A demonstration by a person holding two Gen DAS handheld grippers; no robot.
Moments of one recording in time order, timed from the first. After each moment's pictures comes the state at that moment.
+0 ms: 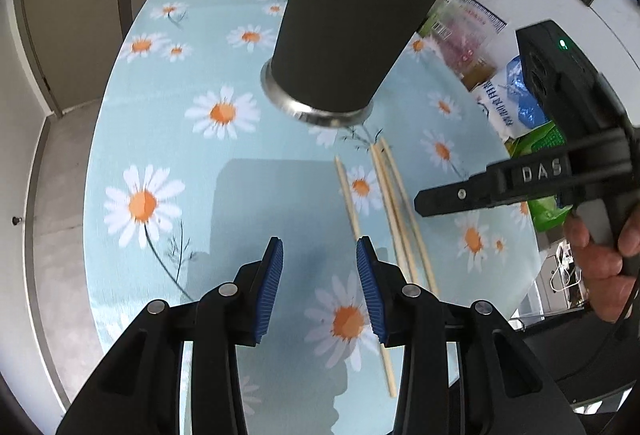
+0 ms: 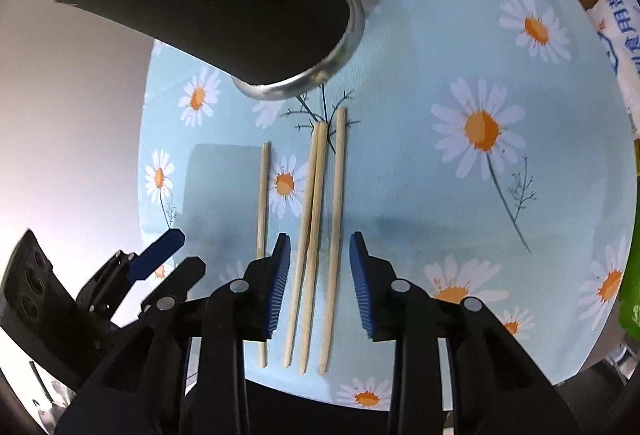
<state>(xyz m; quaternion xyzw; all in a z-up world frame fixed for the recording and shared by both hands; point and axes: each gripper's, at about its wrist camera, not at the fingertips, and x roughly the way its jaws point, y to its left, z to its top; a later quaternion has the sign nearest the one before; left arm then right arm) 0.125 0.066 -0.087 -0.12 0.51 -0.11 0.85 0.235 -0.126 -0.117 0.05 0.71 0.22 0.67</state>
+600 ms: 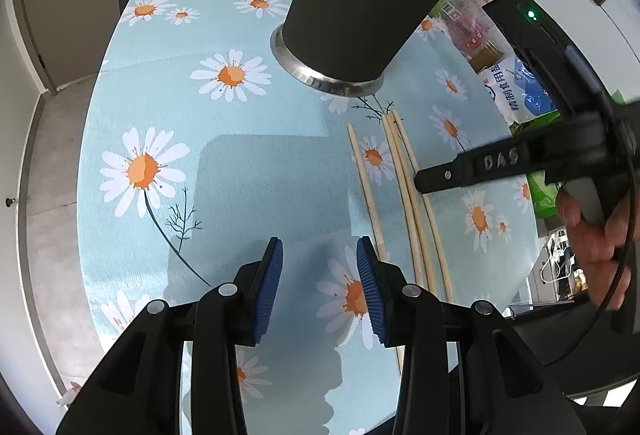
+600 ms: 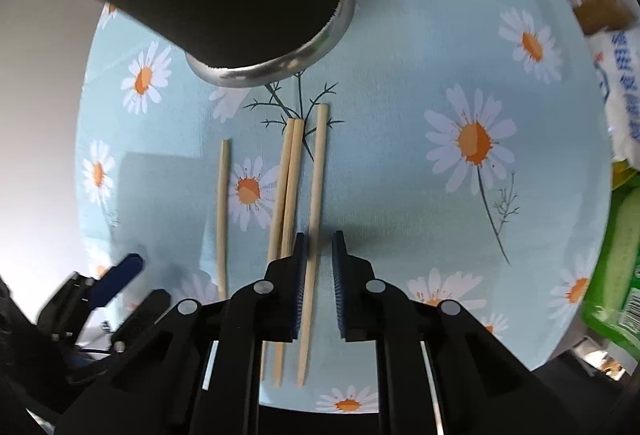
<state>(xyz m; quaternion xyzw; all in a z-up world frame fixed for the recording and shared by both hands) 0.122 0.075 -0.100 -0.14 0.54 -0.12 0.82 0.232 -0.077 -0.126 -0.08 0.71 0.14 0.69</state>
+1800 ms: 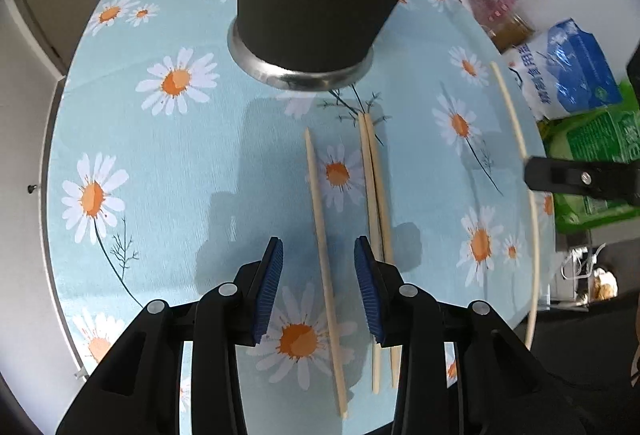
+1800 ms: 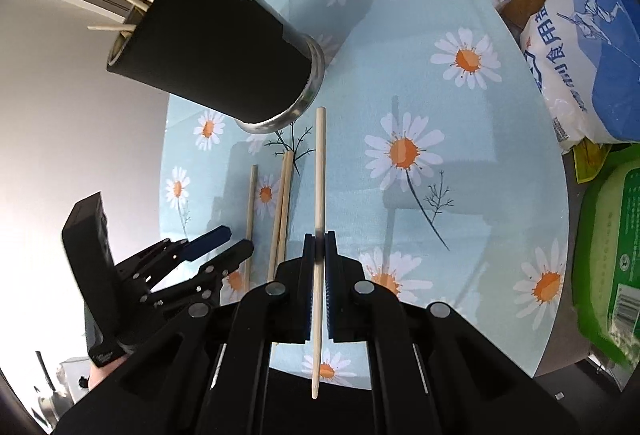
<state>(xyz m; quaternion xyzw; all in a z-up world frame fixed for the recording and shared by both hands) 0.168 0.018 -0.102 -0.10 0.60 -0.06 0.79 0.246 -0.197 -0.061 0.08 0.66 0.27 0.69</state>
